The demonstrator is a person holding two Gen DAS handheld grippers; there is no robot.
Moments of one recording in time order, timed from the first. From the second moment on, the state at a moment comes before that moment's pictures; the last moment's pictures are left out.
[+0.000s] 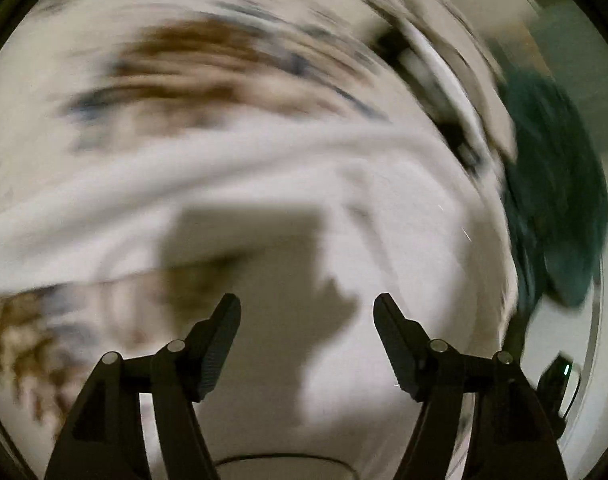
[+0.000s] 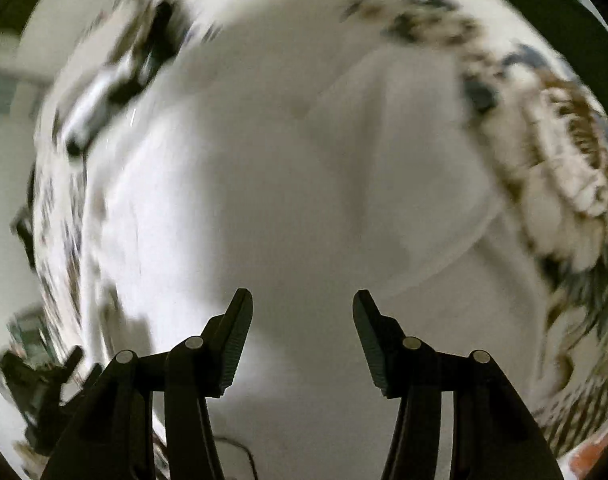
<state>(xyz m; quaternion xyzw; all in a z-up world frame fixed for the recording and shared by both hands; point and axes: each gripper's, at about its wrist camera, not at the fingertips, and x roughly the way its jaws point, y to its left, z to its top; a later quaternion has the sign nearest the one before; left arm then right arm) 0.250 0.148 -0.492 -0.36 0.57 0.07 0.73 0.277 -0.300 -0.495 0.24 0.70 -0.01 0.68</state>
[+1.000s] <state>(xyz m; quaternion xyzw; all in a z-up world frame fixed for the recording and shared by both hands) 0.063 0.355 -0.529 -0.54 0.47 0.29 0.63 0.289 -0.173 -0.531 0.17 0.73 -0.02 0.66</state>
